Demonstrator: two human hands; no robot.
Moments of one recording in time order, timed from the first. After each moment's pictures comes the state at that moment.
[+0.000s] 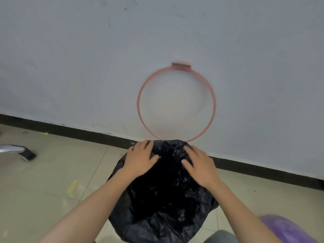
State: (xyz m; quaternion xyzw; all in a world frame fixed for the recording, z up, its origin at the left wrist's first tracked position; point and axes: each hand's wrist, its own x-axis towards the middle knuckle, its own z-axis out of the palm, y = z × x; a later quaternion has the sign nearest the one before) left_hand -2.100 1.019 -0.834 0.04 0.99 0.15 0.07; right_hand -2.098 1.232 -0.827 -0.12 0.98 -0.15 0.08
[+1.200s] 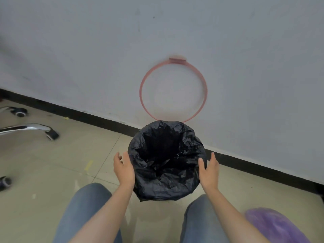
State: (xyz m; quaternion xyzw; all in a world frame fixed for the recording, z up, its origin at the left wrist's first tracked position) left_hand -1.992 1.002 -0.846 -0.41 0.62 0.65 -0.14; right_hand -2.032 1.227 -0.845 0.14 0.87 -0.47 0.02
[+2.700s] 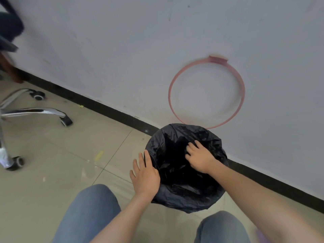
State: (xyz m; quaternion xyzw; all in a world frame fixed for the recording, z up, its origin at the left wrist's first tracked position) left_hand -1.978 1.021 -0.858 -0.29 0.91 0.29 0.08; right_hand -2.119 1.171 -0.846 -0.45 0.83 0.29 0.14
